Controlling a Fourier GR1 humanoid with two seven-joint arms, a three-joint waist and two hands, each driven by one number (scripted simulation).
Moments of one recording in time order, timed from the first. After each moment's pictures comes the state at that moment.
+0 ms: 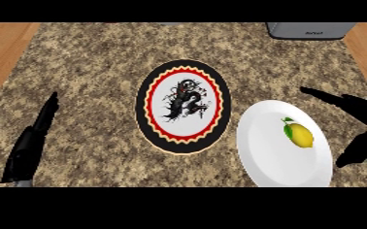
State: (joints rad) left arm 0.08 0.37 0.02 -1.51 -0.11 0.09 -0.11; right arm -0.27 -0.69 0.06 -1.19 0.42 0.64 -0.35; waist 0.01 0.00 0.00
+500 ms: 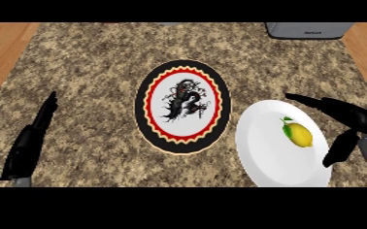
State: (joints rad) left arm 0.06 0.34 0.07 -1.46 -0.14 0.05 -0.14; right arm -0.32 -0.61 0.10 -1.09 0.56 0.65 -0.40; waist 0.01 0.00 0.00
